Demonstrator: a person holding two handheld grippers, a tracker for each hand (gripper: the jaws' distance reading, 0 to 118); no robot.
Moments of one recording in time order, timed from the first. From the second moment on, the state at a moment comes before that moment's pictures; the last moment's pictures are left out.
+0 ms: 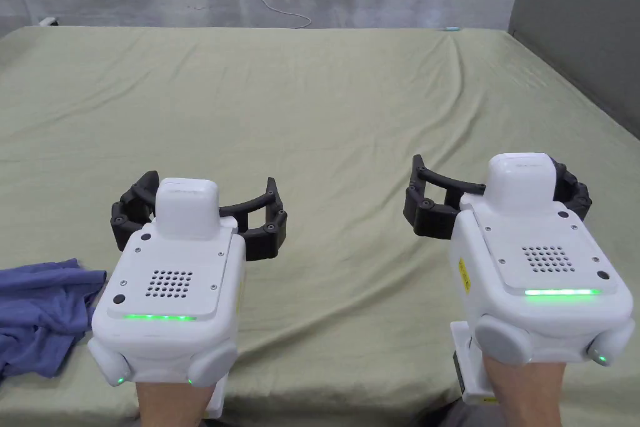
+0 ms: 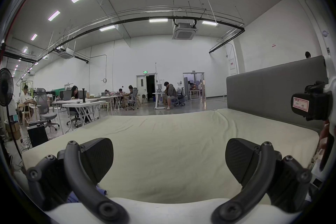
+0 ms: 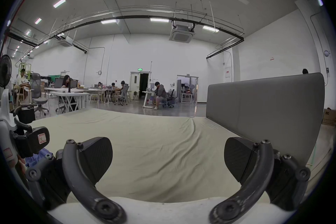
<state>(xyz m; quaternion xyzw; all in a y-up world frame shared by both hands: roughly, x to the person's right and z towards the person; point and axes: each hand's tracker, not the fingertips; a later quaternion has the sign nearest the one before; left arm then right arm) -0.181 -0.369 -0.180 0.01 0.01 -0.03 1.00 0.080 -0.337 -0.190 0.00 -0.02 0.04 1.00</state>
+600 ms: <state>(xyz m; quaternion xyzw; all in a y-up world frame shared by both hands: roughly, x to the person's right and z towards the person) -0.182 -0.368 -0.178 0.00 0.02 -0.02 1.00 0.080 -0.337 -0.190 0.00 -0.02 0.04 1.00</state>
